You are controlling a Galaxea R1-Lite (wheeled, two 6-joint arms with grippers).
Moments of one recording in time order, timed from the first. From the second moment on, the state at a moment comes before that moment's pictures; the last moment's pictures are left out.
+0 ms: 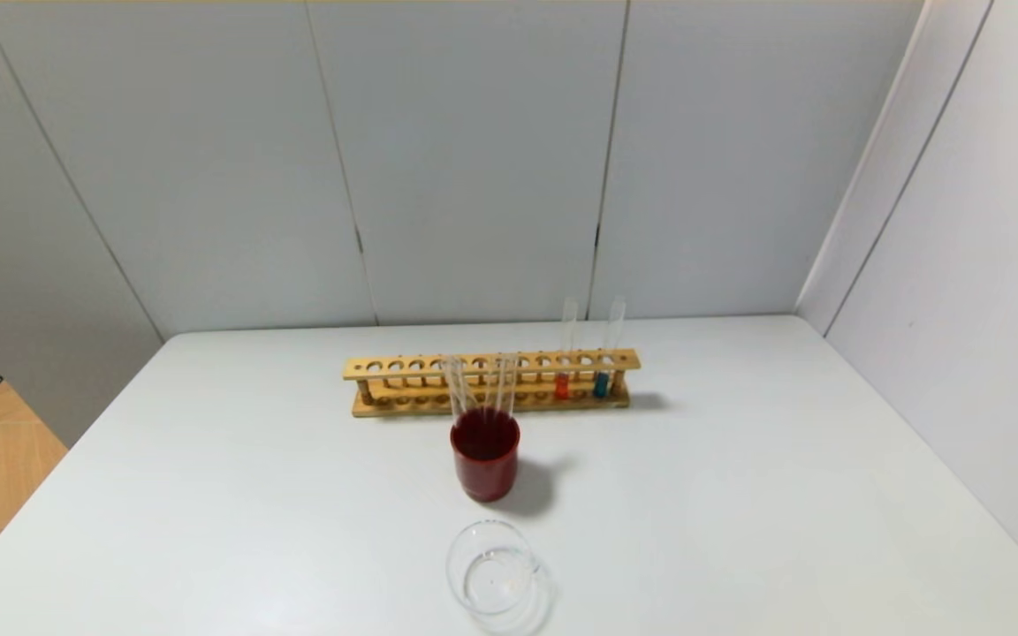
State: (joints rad) left arm 0.00 0.00 -0.01 0.02 0.00 -0.01; right arm 0.02 0.19 -0.63 0.10 0.15 -0.03
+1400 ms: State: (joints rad) left arm 0.00 0.00 -0.01 0.02 0.00 -0.01; right arm 0.16 1.59 -0.67 -0.74 0.37 0.10
